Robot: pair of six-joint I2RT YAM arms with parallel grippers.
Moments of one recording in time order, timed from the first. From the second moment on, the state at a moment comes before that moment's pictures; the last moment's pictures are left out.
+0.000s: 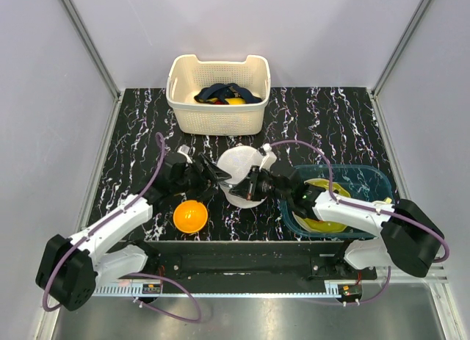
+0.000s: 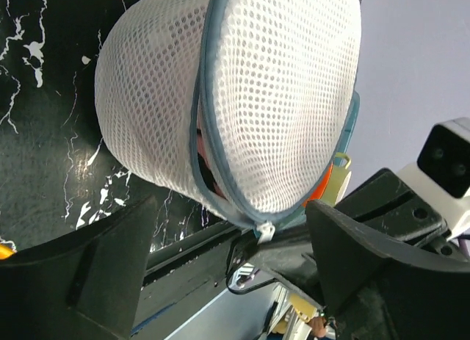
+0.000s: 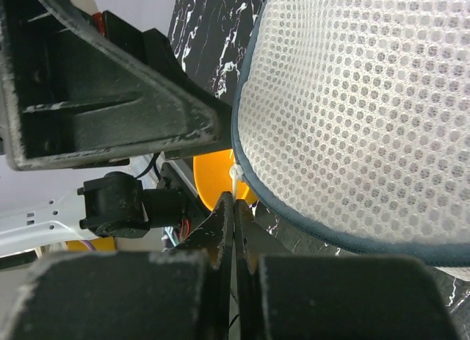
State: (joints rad) left arm -0.54 1.03 0.61 -0.18 0.29 -1.21; right arm 0.87 1.31 0.65 0.31 -0.22 0.92
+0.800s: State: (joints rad) left arm -0.51 1.18 0.80 -0.29 0.27 -1.11; right arm 0.87 1.12 0.59 0.16 -0.21 0.88
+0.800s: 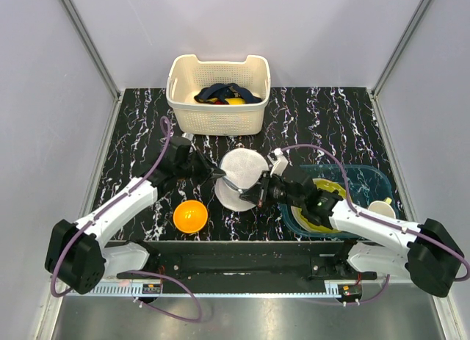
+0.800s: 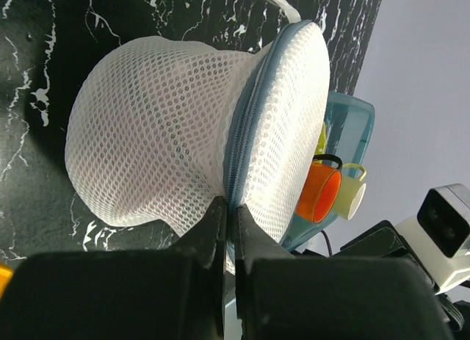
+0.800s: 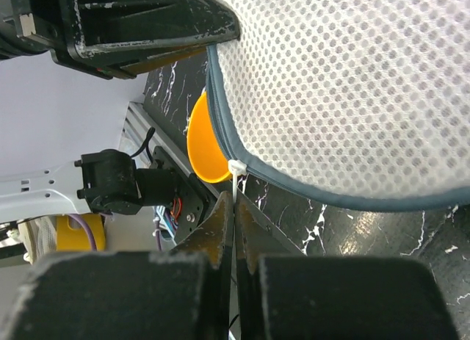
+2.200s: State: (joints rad) left arm -0.48 1.27 0.89 -0.37 0.28 -0.92; right arm 0.73 1.16 0.68 0.08 -0.57 1.09
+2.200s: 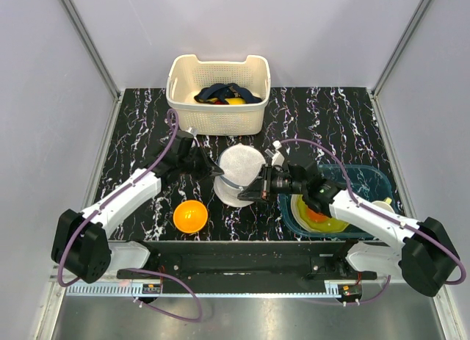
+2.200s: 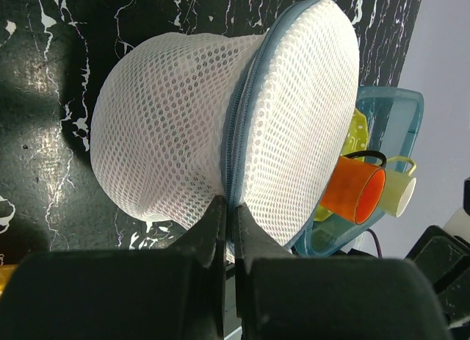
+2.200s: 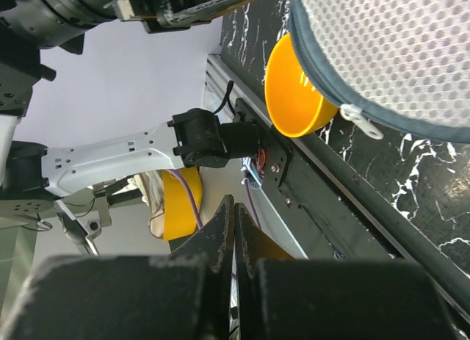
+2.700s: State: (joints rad) left arm -0.48 1.27 0.89 -0.37 0.28 -0.92; right arm 0.73 1.23 0.75 0.35 -0.77 1.43
